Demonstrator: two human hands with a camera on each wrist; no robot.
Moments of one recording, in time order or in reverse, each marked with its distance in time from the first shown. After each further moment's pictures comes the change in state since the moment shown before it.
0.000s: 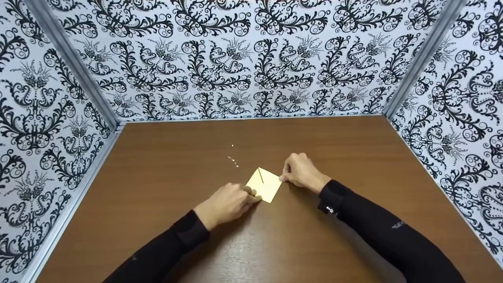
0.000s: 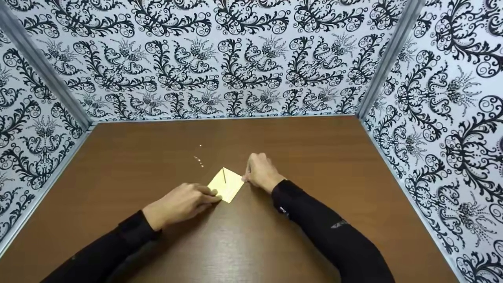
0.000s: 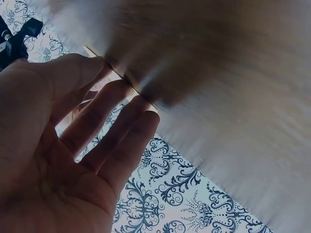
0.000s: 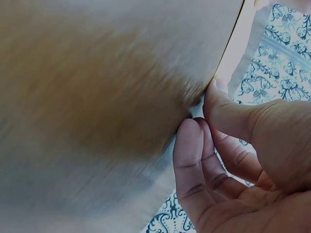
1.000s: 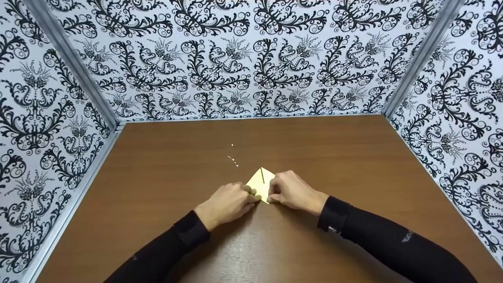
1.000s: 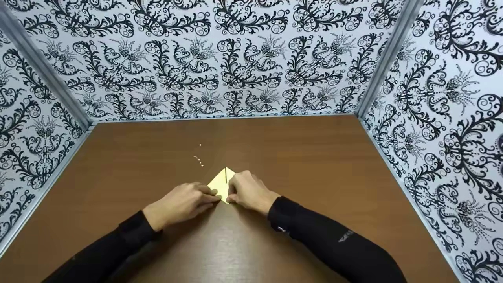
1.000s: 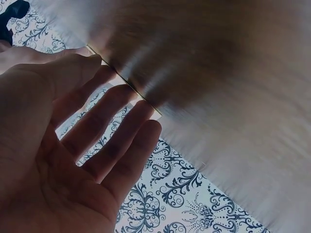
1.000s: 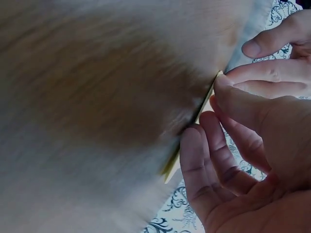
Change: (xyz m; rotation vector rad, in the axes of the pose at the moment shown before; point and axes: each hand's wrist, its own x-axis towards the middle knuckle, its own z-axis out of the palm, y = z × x) left_hand 0.000 0.007 -0.002 0.016 -0.005 -0.042; right_hand -0.045 -0.038 0.021 0.020 -0.059 -0.320
